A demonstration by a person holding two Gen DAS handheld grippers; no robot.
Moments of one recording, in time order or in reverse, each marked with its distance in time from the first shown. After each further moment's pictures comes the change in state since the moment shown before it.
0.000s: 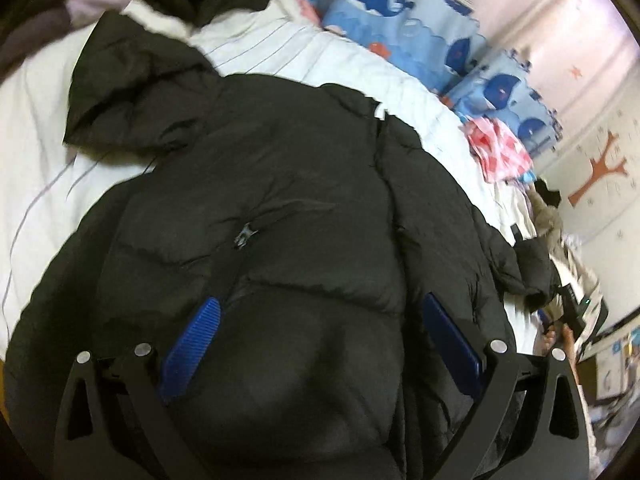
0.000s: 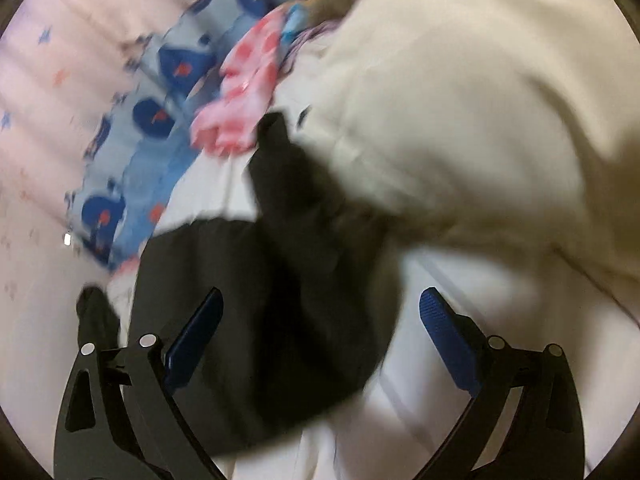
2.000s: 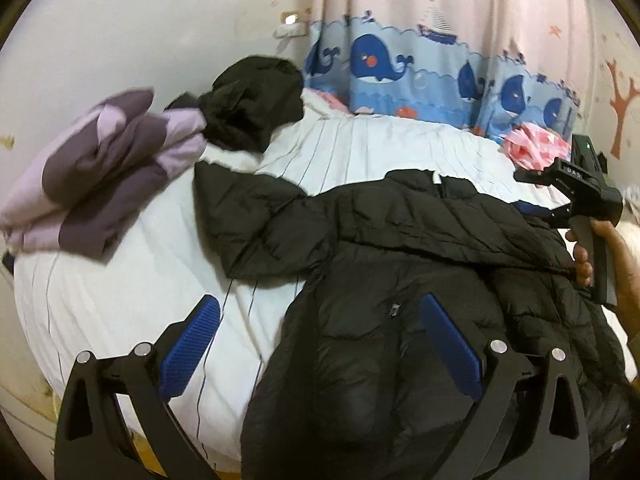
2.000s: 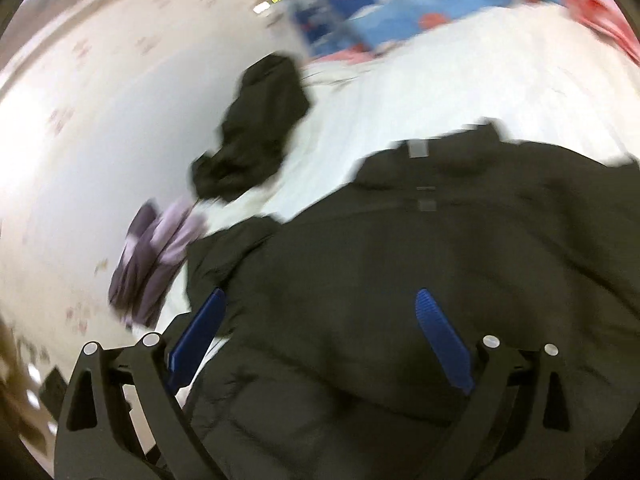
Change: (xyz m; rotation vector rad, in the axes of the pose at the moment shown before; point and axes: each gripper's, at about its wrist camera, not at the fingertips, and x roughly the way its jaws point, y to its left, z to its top) left arm -0.111 0.020 0.007 0.346 -0.324 0.331; right arm 0.090 0.410 -0.274 -0.572 0.507 0.477
